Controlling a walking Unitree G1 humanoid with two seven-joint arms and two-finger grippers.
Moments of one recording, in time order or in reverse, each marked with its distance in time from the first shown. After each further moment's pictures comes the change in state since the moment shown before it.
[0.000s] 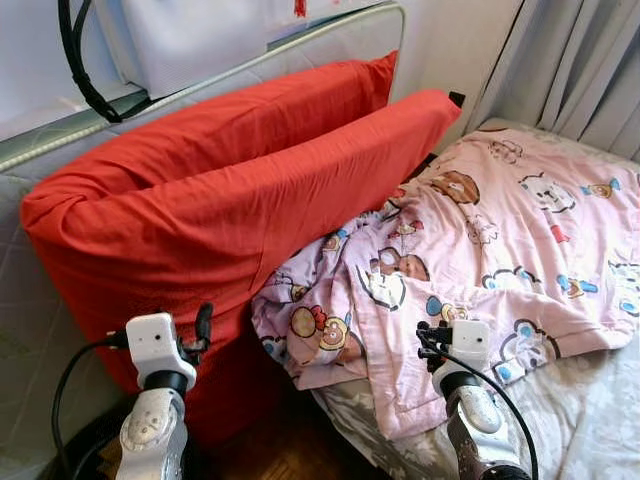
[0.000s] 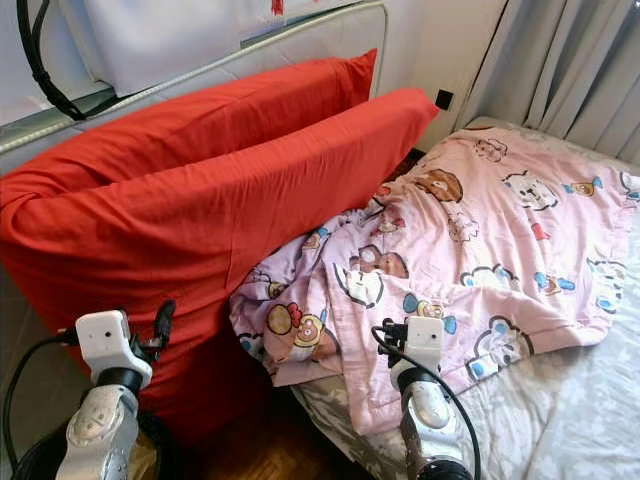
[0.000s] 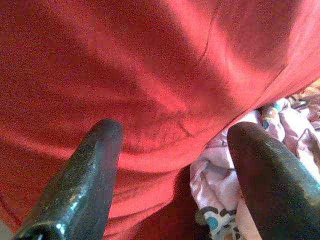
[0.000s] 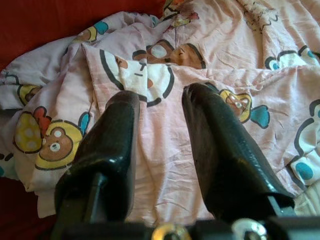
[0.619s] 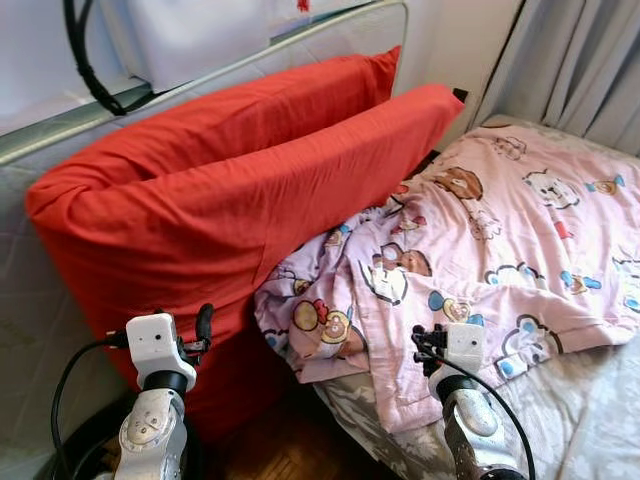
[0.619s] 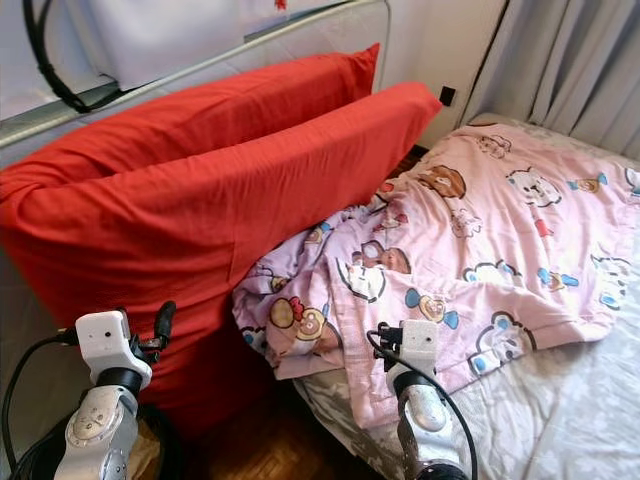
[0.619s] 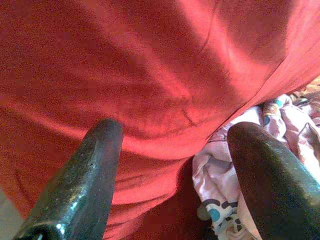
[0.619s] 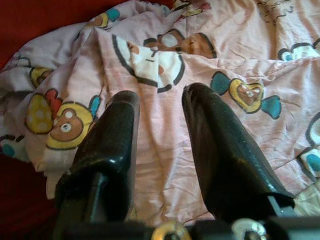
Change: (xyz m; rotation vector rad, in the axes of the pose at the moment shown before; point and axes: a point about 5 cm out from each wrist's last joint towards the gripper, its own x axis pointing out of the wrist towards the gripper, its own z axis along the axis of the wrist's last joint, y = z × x) left arm 0.000 -0.001 0.003 0.004 0.000 -0.006; right arm -0.002 0.005 -0.004 -0.014 0.015 0.022
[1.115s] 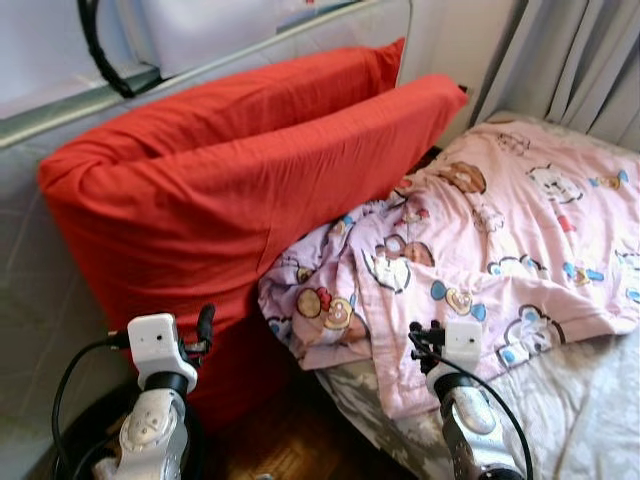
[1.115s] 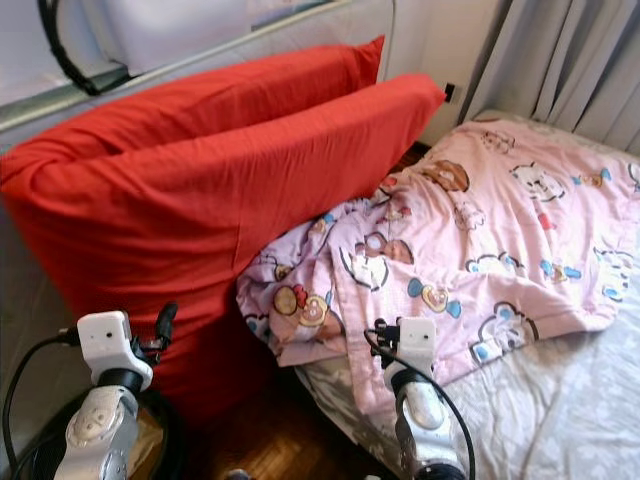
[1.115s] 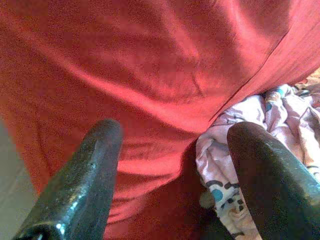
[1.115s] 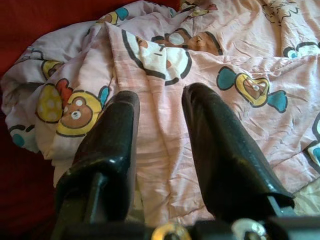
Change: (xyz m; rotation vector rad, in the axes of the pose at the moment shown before) left arm -0.002 0.000 -0.002 0.001 0.016 -0.002; right arm 0.000 0.003 0.003 0.002 -0.027 0.018
